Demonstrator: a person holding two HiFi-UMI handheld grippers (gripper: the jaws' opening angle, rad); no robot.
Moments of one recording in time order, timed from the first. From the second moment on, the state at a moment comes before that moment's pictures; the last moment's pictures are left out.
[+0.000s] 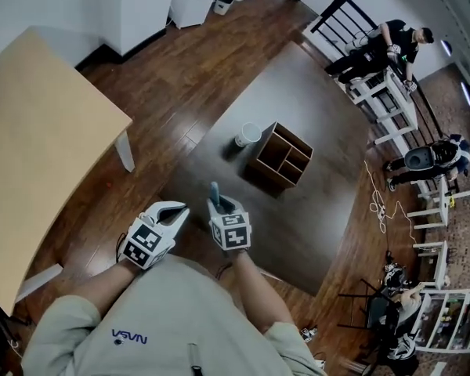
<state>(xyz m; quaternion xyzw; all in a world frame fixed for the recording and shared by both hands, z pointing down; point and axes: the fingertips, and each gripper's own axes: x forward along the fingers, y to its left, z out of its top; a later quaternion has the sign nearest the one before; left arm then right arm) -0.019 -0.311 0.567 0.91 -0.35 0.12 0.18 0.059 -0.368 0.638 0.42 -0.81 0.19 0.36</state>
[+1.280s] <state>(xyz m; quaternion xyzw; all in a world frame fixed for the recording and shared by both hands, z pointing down) -0.019 -0.347 0.614 0.91 -0.30 0.15 0.23 0.074 -0.393 0.701 0.36 -0.73 0.21 0.54</state>
